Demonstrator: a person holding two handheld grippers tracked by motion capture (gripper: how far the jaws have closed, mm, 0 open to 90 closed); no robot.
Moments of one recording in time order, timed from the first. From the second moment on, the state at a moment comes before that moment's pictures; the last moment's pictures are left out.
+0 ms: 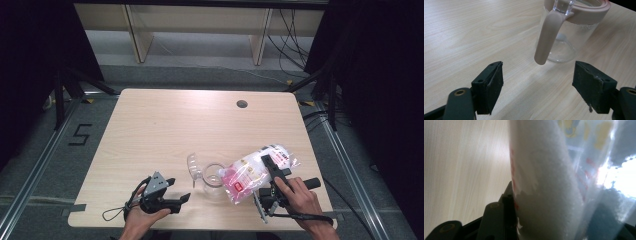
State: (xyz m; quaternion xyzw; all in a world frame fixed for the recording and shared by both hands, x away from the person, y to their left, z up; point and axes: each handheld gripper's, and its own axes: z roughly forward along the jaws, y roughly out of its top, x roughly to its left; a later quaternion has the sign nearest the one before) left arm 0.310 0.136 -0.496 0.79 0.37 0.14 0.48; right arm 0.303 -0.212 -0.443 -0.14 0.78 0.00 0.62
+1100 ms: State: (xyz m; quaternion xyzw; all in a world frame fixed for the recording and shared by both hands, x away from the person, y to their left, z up) left arm 0.309 0.135 -0.496 0.79 0.37 0.14 0.48; right arm 0.302 -0.207 -0.440 -0.15 0.77 -0.01 0.62
